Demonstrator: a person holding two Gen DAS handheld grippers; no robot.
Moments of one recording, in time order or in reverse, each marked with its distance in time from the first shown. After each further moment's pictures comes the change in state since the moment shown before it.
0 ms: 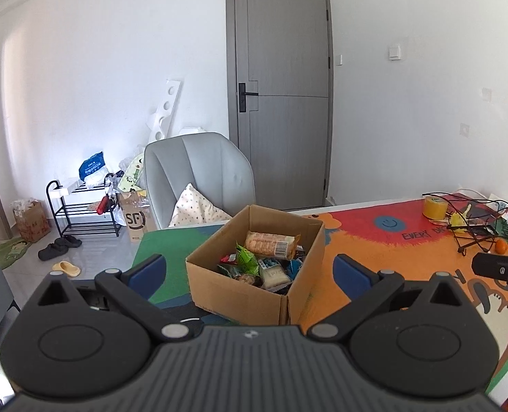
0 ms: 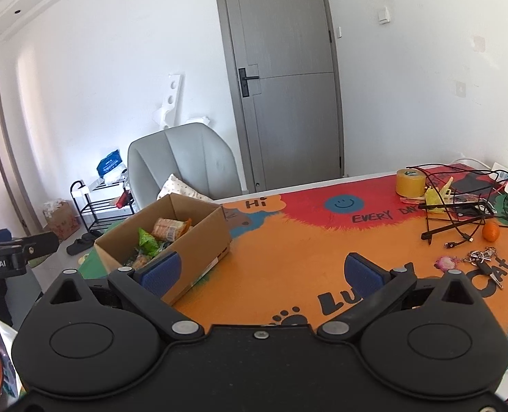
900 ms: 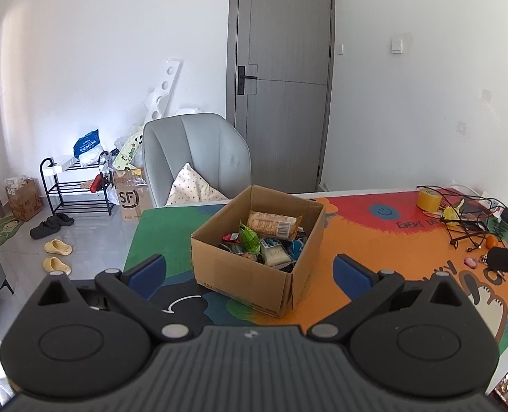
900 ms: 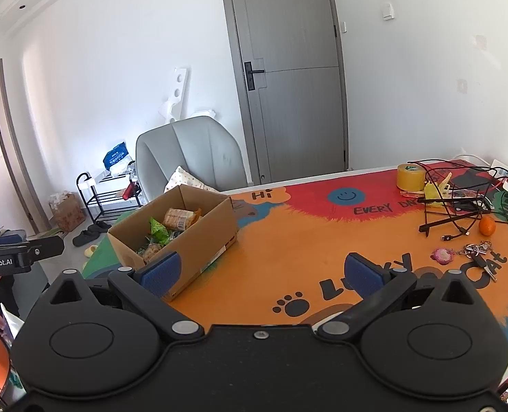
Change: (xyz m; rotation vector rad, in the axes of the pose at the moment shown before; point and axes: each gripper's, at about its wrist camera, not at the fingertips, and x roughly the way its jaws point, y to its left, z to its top) left arm -0.003 0.018 -0.006 -0.042 0.065 -0.026; right arm -0.022 0.005 0.001 -0.006 0.025 0.014
